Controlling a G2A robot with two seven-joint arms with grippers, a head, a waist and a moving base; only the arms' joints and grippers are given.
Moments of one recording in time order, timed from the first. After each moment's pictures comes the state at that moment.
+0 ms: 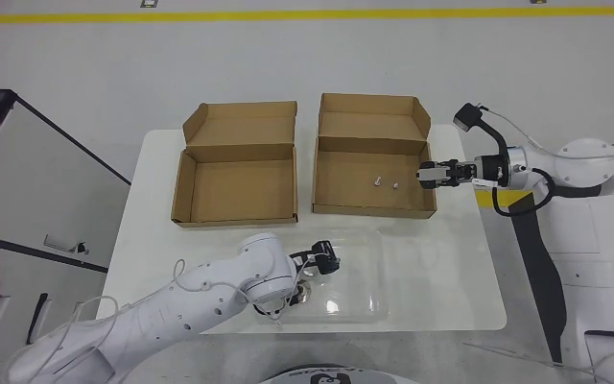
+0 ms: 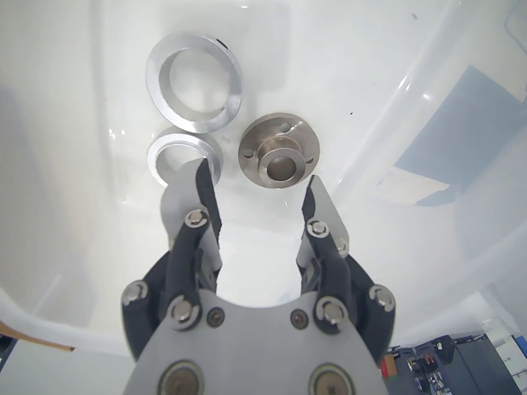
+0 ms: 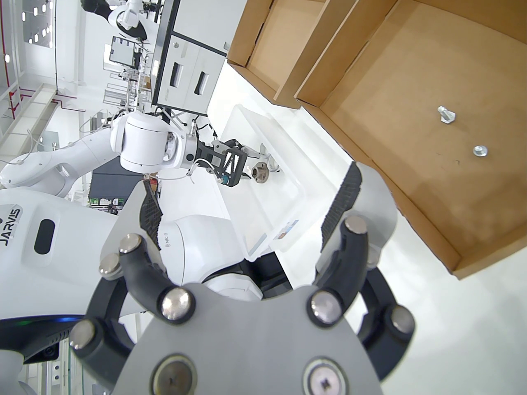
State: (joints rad) left arm 0.96 -1.05 -0.46 -1.90 0.90 -0.15 -1.49; right arm -1.04 -0.94 1.49 -1.46 0.20 -0.22 1.54
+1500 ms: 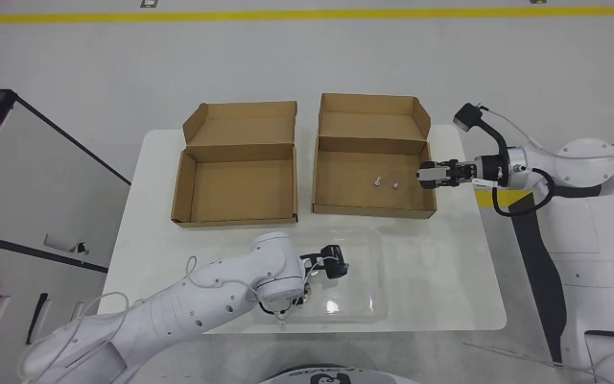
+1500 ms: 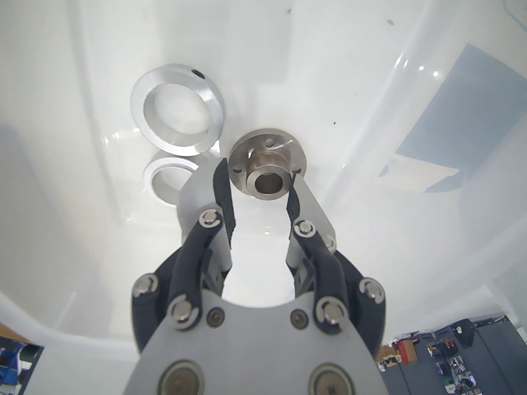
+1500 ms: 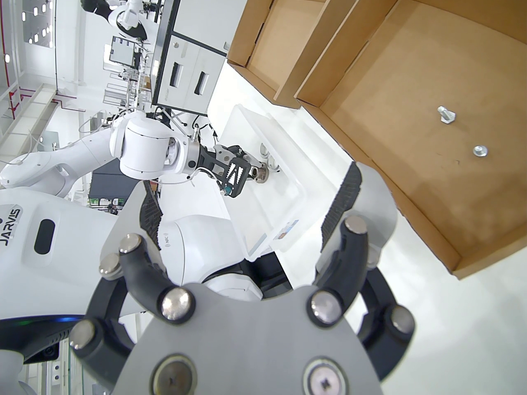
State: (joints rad) left arm 0.94 -1.11 -0.43 -1.86 0.90 -0.21 -1.54; right arm -1.04 -0.94 1.49 -1.46 0.20 -0.22 1.54
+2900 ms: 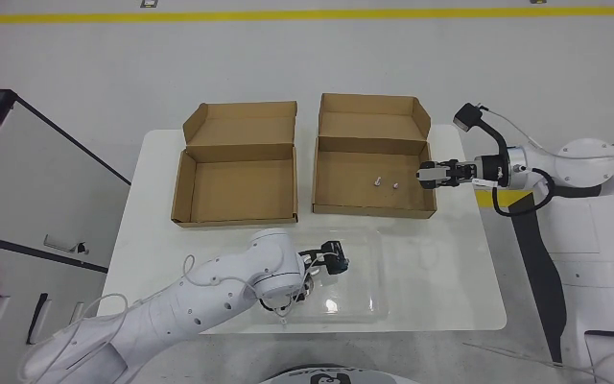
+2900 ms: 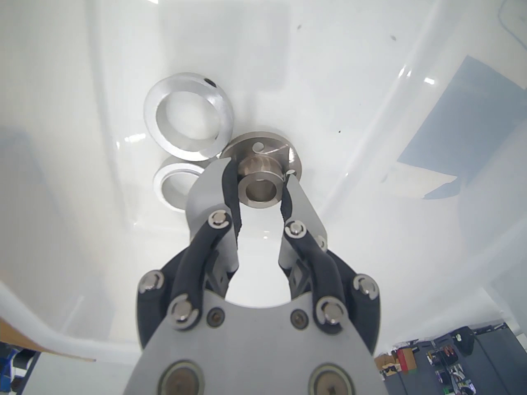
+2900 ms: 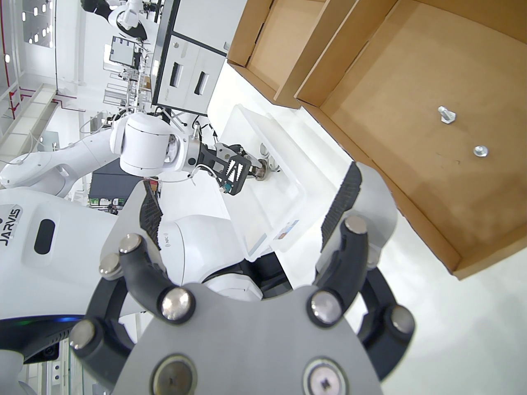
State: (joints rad) left arm 0.95 -1.11 -0.49 -1.88 0.88 -0.22 -1.53; right arm -1.04 -0.94 1.49 -1.46 0.20 -0.22 1.54
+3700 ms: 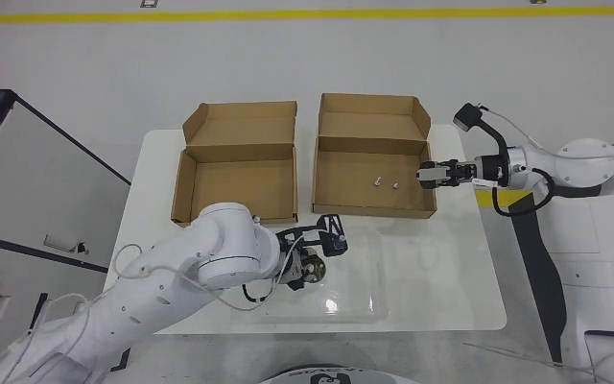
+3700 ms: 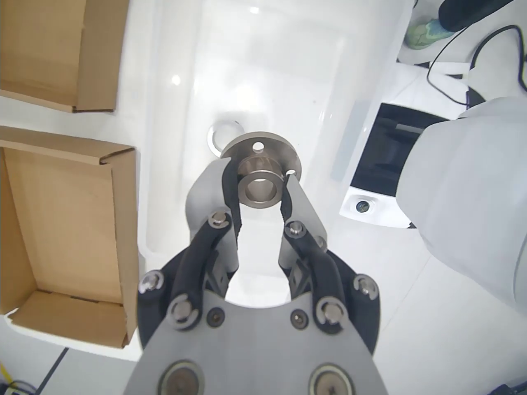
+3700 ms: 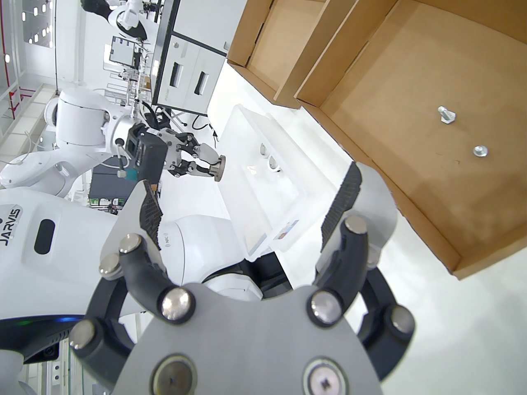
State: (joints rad) left arm 0.95 -0.99 -0.76 -2.14 0.59 -0.29 -1.47; right arm -1.04 -0.94 1.49 -1.46 0.20 -0.22 1.54
